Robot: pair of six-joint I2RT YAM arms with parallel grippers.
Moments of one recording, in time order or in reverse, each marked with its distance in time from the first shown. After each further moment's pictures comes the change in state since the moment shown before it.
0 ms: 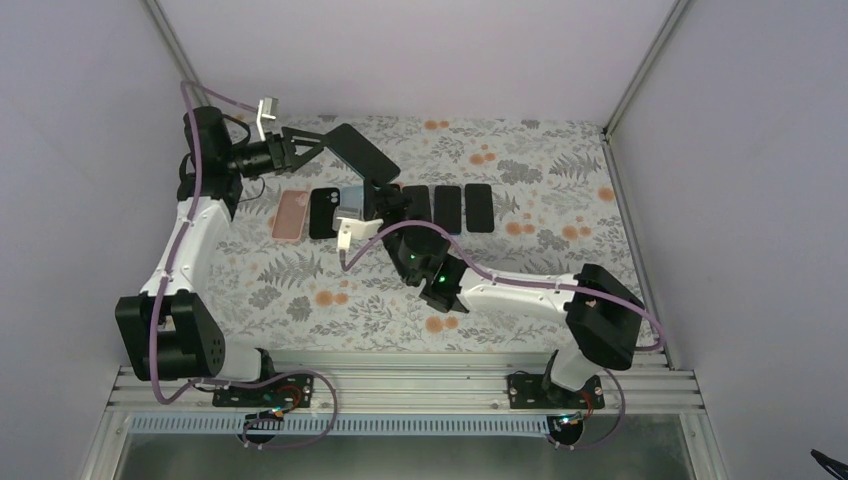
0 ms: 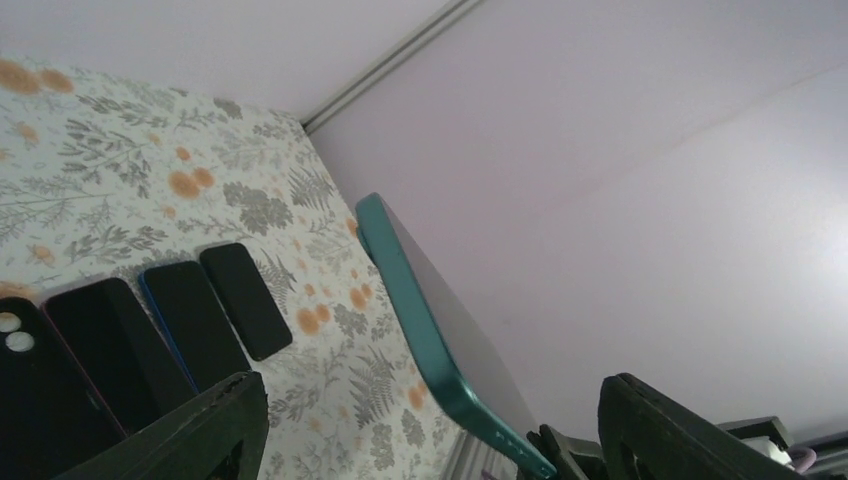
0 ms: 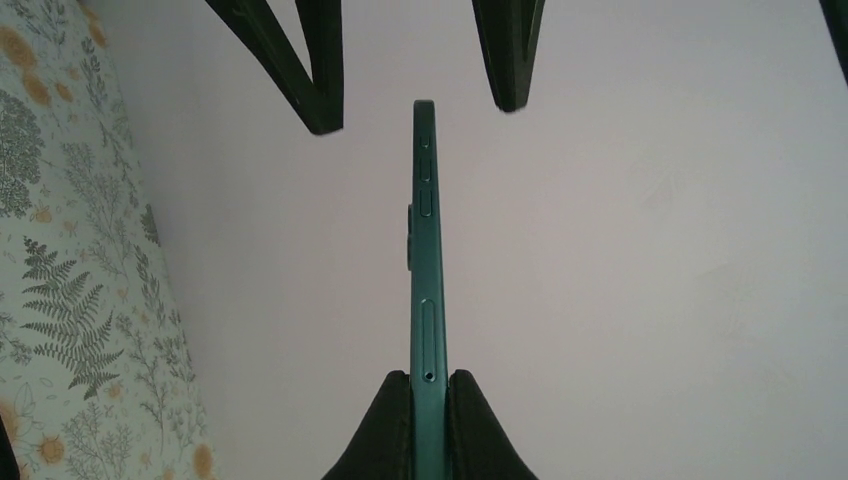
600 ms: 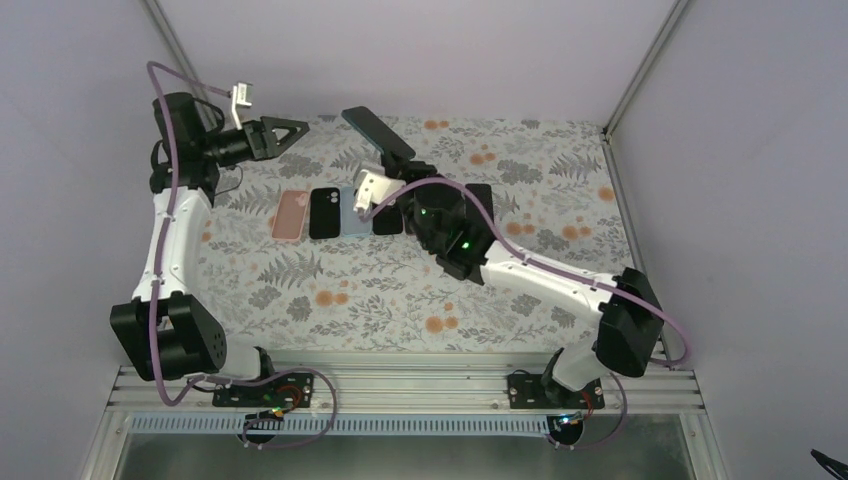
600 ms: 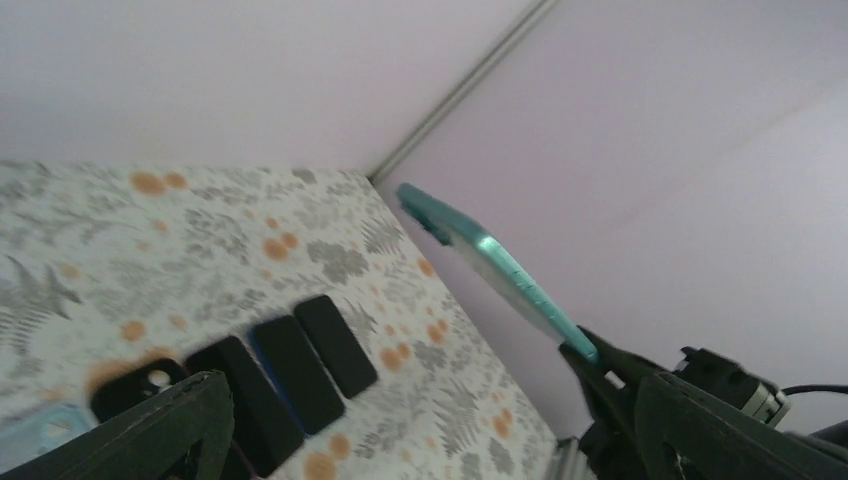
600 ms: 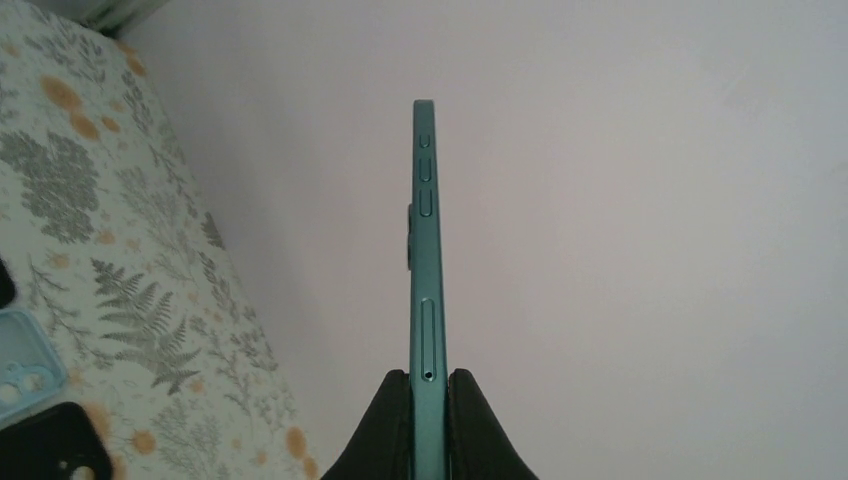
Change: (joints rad) left arm 0.114 0.018 0.180 -0.253 -0.039 0.296; right arm -0.150 -0.094 0.194 -0.472 -0.130 0.403
